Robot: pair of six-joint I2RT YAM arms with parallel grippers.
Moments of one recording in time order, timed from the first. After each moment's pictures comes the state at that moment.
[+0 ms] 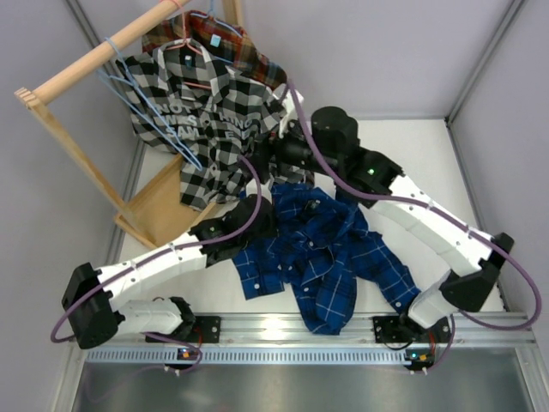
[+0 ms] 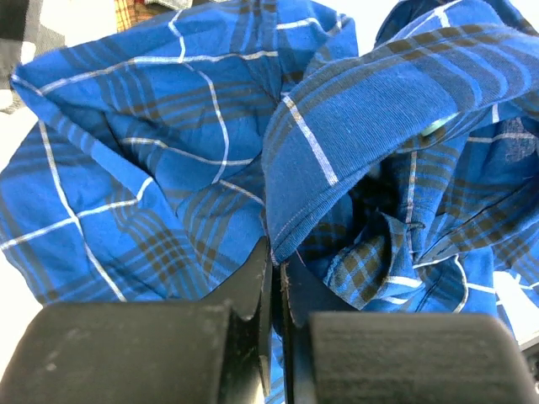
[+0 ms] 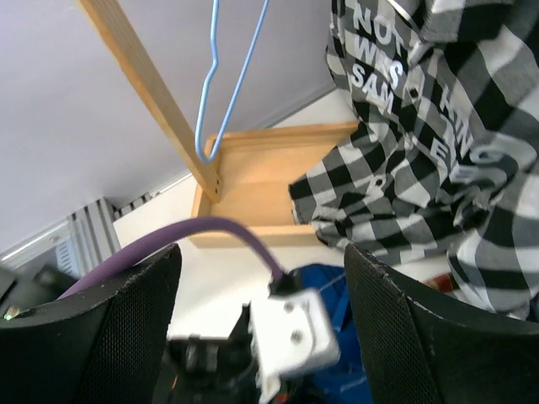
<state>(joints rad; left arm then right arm) -0.93 1.22 0.93 -0.33 -0.38 -0.57 0.91 1.49 1.72 -0.36 -0.17 0.16</state>
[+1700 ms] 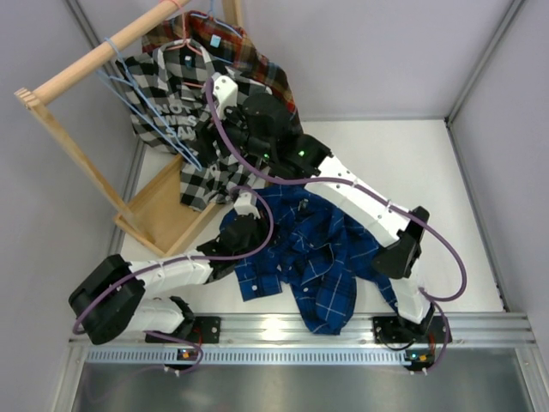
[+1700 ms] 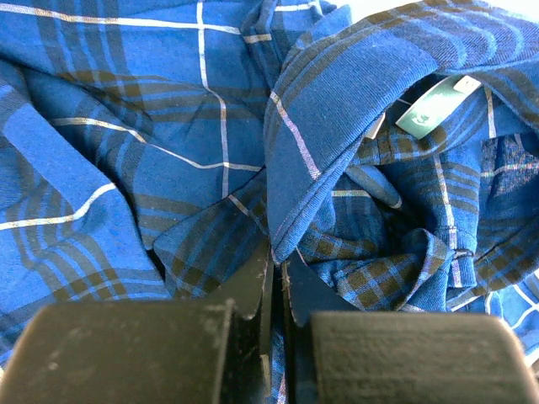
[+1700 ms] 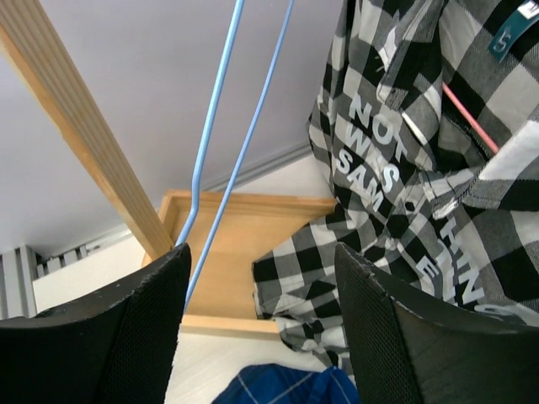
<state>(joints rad) -0.83 1.27 0.48 0.38 -0.26 -0.75 1.00 2.02 2.32 -0.38 -0.07 -0.02</state>
